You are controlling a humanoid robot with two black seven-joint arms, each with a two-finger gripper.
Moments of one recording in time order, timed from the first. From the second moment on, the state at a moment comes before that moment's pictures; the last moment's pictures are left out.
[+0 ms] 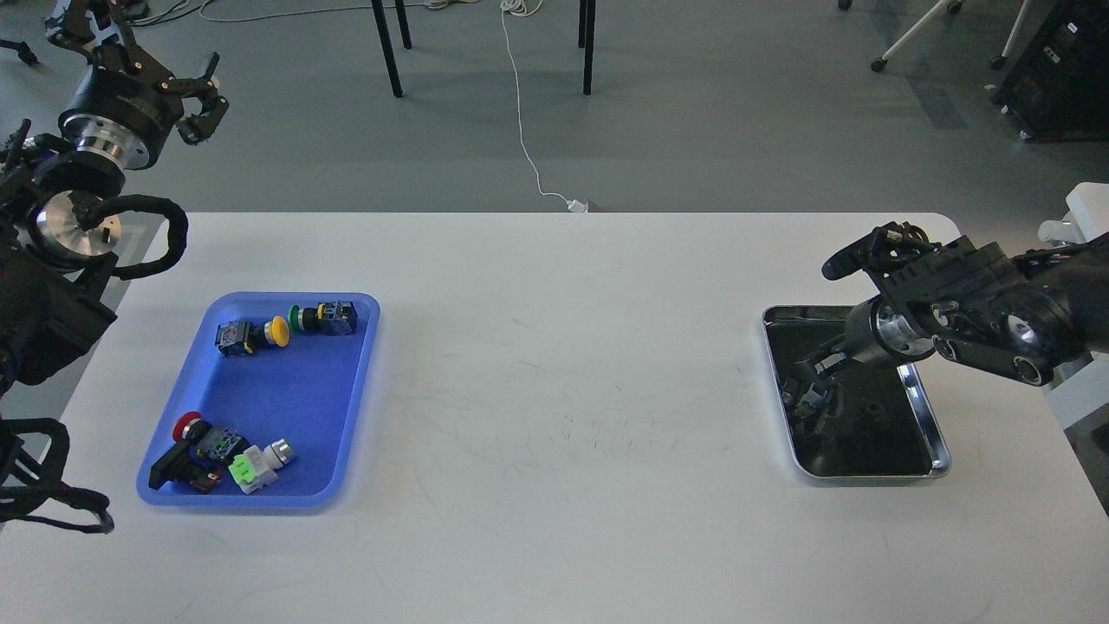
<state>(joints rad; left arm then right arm) -1.04 0.37 -0.61 -0.24 -0.18 -0.49 -0.27 1.37 -0.38 -0.86 0.84 -1.10 0.31 0.24</state>
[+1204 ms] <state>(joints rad) -1.04 0.38 -0.61 -0.24 -0.18 -0.49 -0.27 1.50 -0.40 -0.82 0.94 -1.10 0.28 0.22</state>
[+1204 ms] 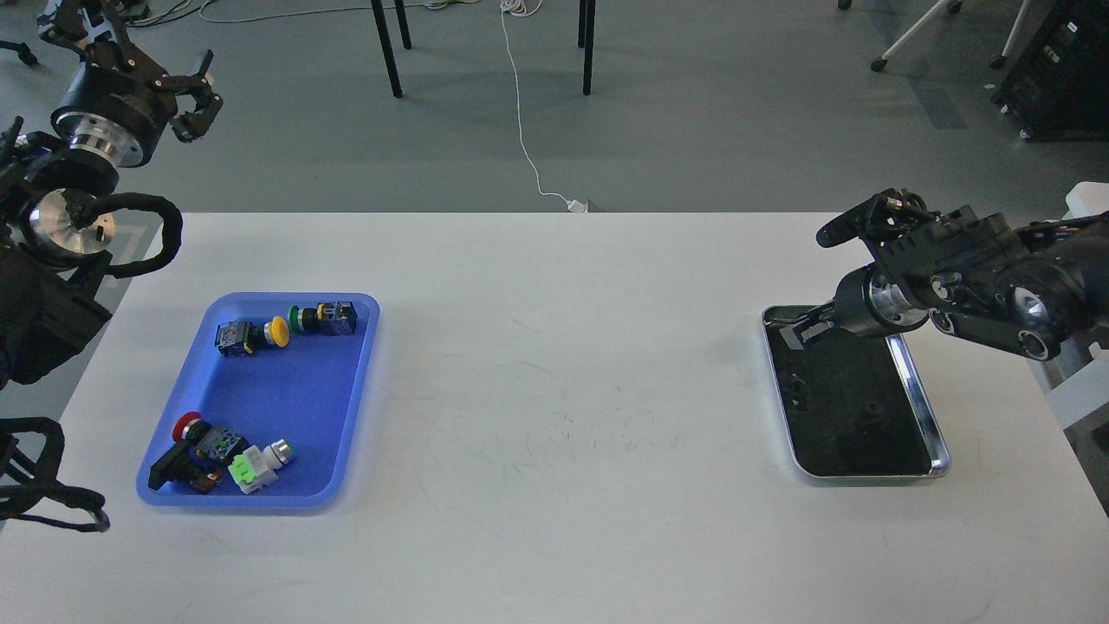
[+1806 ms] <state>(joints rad) -1.05 0.44 -0.61 -0.24 -0.18 -0.49 -0.27 1.57 -0.03 -0.69 1.11 -0.95 0.24 0.24</state>
